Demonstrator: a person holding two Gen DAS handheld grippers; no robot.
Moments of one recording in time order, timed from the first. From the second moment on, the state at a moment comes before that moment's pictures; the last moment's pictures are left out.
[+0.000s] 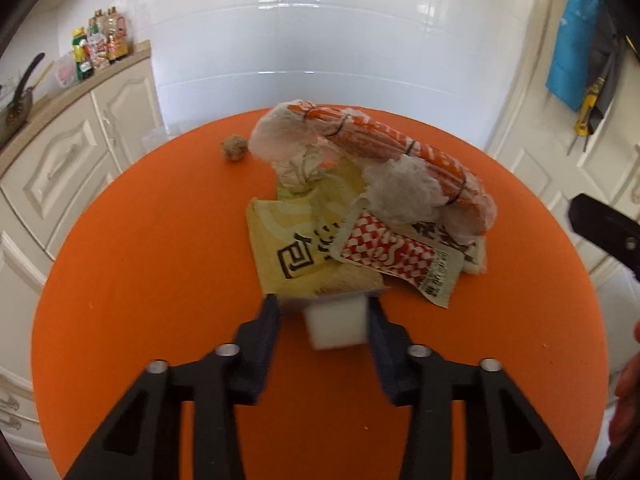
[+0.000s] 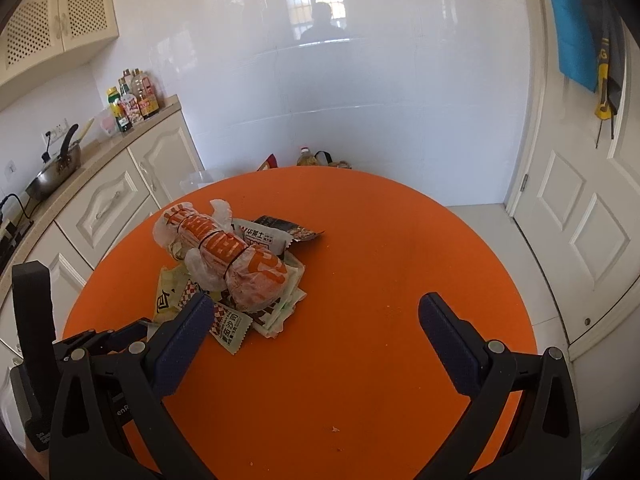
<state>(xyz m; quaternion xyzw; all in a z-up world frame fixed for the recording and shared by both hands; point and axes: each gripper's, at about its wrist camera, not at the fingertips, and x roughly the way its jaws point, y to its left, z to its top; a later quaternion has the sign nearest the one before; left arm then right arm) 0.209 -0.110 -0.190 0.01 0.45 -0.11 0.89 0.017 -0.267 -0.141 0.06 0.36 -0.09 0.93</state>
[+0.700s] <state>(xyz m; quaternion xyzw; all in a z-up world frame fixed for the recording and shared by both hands) 0.323 -0.050 -0.167 -0.04 0.40 -0.06 0.92 0.054 -0.174 -0.186 0.03 0.42 0.00 0.91</state>
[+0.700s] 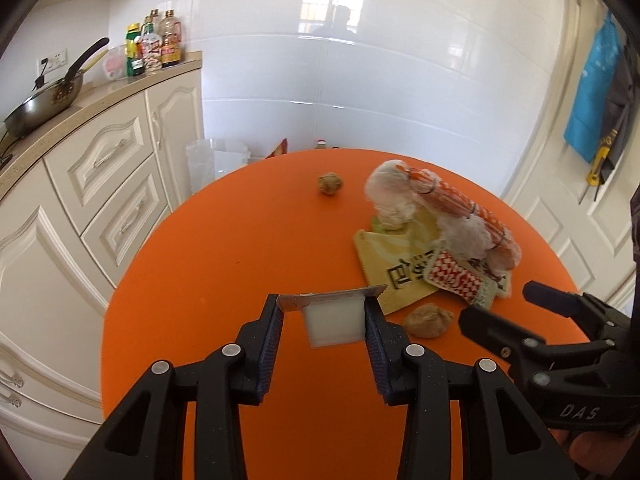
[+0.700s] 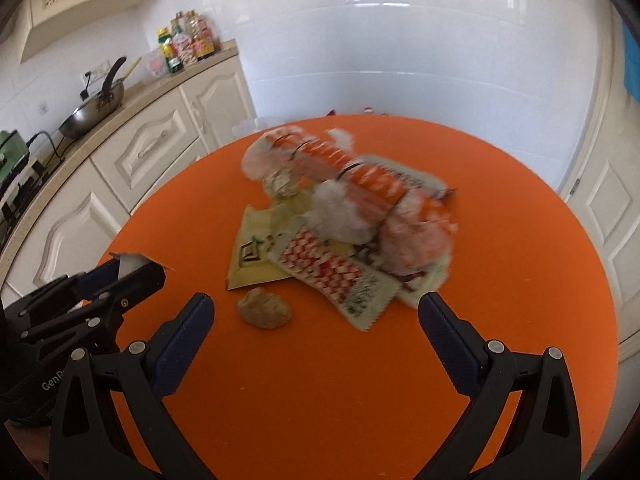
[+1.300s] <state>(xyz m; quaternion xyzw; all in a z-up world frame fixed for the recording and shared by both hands) 0.201 -0.008 -0.175 -0.06 0.39 -0.06 0.92 0.060 -0.139 -0.217 -0.05 0.44 0.03 0.89</state>
